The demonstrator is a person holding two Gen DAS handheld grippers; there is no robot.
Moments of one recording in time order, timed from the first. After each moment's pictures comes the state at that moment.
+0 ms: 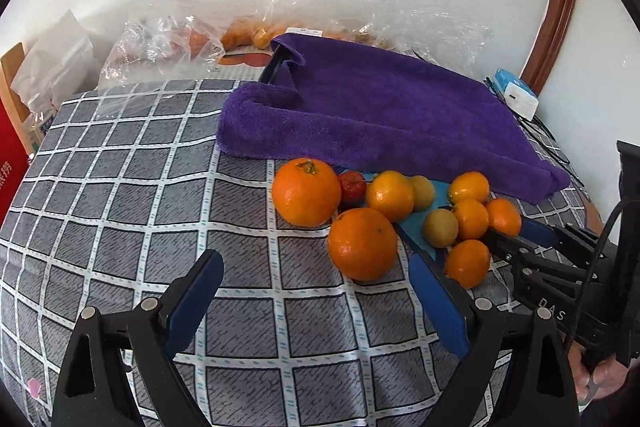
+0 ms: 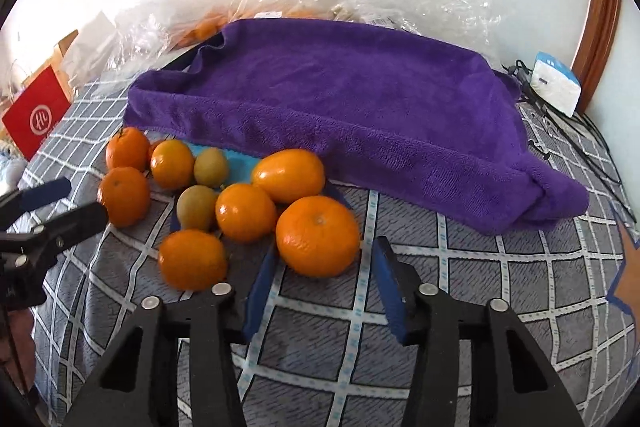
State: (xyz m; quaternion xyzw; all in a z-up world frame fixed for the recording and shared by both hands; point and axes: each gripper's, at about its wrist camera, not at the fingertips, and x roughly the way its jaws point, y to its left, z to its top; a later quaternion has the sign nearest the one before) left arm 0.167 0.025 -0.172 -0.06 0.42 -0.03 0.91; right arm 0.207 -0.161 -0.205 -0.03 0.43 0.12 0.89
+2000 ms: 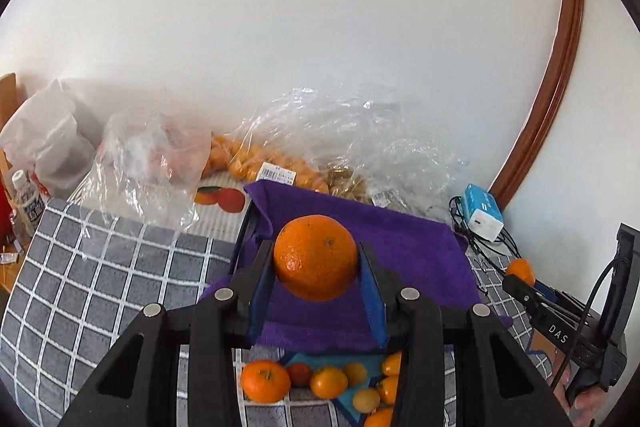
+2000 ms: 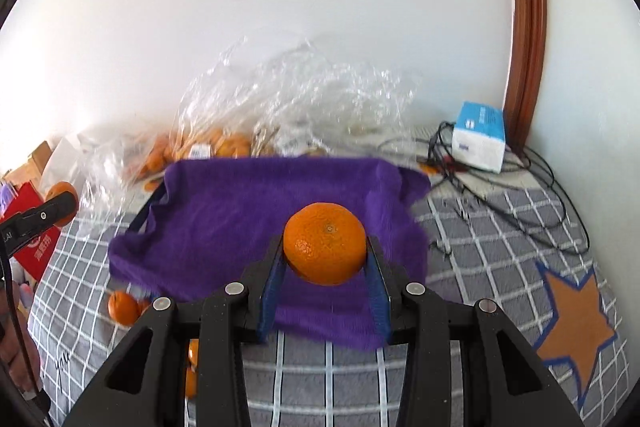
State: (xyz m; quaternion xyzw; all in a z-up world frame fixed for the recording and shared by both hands) left arm 0.234 0.035 -0.059 -0.13 0.30 -0.05 0.95; right arm 0.248 -0.229 -0.101 0.05 0.34 0.04 0.94
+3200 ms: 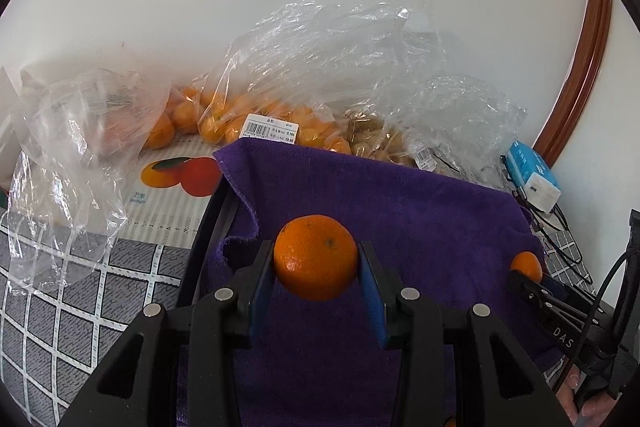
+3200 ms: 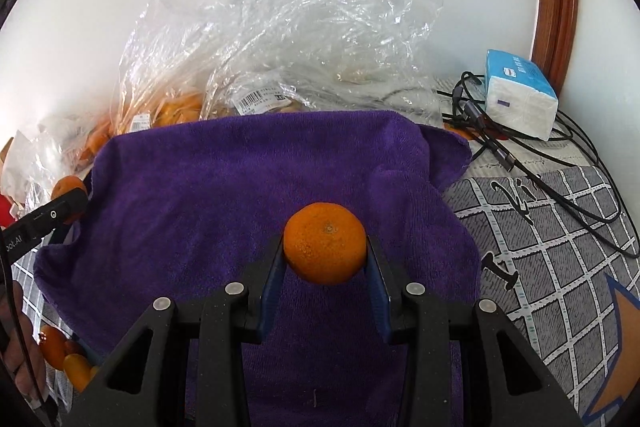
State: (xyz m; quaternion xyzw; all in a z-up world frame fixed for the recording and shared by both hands) left arm 0.335 0.009 -0.146 -0.08 0.37 -0.04 0.92; right arm 0.343 -0.227 -0.190 0.05 0.40 0.02 0.91
